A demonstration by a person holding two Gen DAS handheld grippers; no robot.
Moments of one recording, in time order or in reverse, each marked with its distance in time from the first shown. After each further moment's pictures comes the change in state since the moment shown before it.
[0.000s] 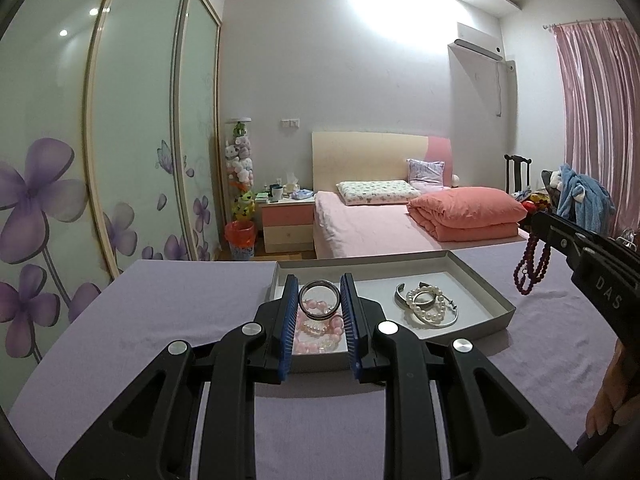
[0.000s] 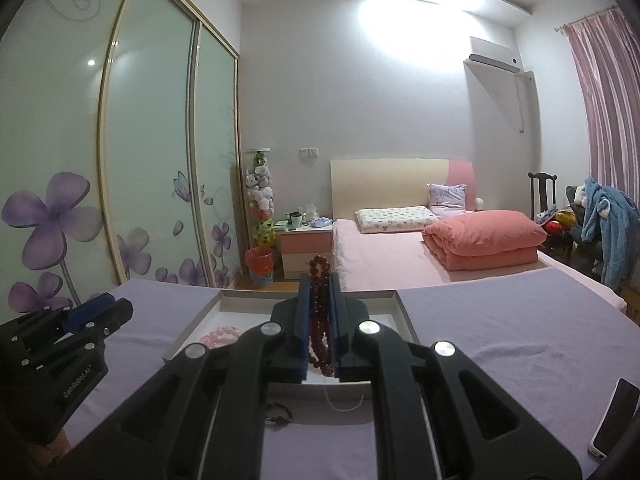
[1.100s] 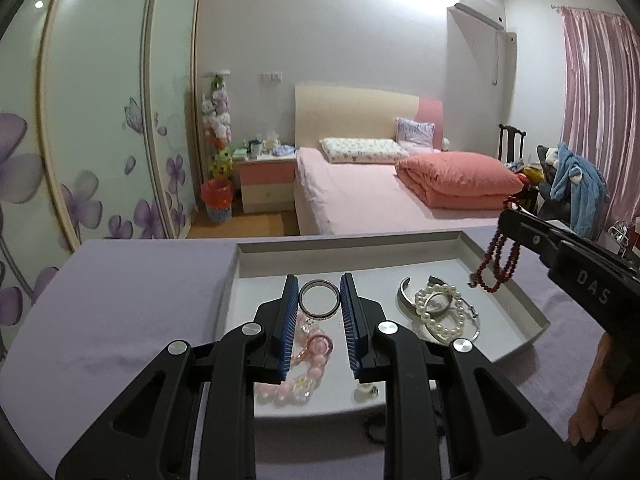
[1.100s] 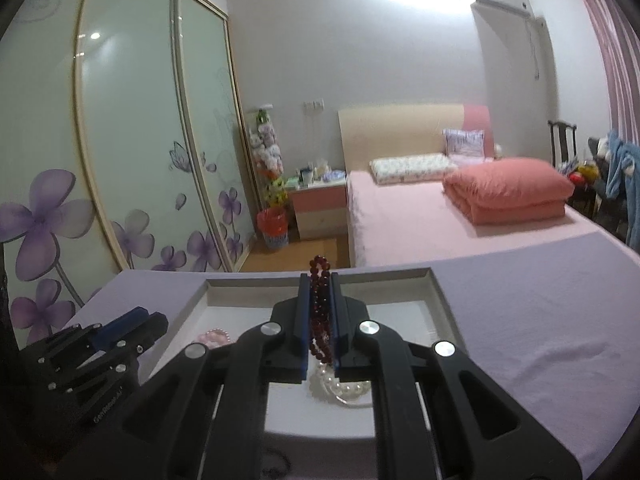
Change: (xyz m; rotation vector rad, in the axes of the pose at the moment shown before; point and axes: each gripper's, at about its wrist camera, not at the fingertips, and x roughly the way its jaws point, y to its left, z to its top) left arm 0.117 -0.003 0.017 -0.014 0.186 -0.078; right arm 0.137 -0.020 -0.001 0.100 0.213 0.068
